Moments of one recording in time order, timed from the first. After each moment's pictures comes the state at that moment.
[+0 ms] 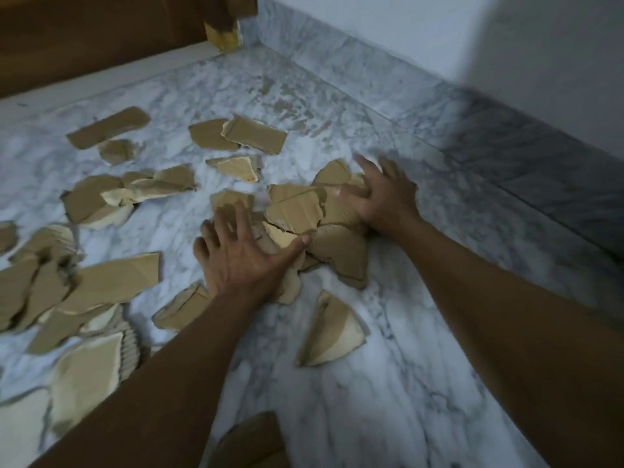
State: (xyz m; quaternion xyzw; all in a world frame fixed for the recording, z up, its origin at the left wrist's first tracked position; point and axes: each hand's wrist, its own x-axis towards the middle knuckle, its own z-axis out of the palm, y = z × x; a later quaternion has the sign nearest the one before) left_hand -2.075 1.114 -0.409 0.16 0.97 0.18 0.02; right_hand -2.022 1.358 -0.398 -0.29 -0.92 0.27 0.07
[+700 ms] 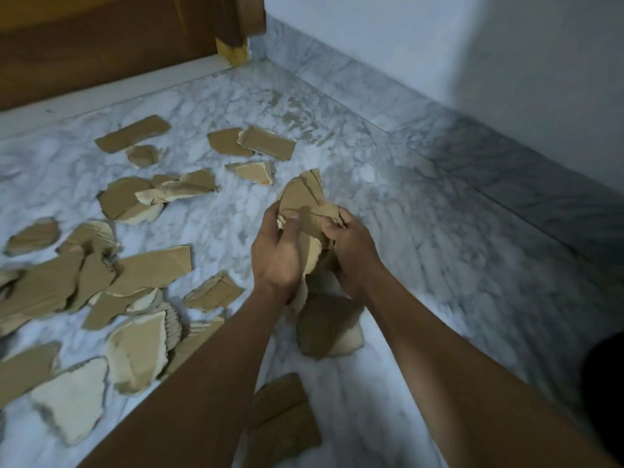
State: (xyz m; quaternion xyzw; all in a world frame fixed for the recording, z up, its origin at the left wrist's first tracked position) left_hand -2.040 1.109 -0.367 0.08 0.75 0.65 0.14; right_hand -1.989 1.215 -0.370 -0.32 -0.54 0.76 0.14
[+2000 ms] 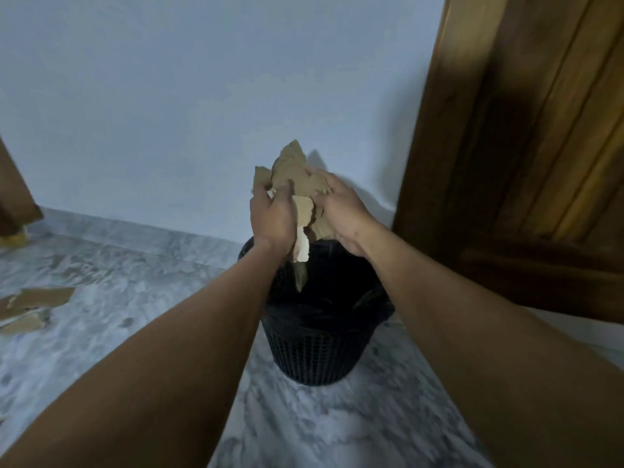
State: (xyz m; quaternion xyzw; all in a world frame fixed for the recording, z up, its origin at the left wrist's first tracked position) left_hand -1.646 1.296 -0.086 0.36 0.58 0.70 0.21; right_hand -1.536 1.342 -0.064 -0.35 -0.66 0.52 0.40
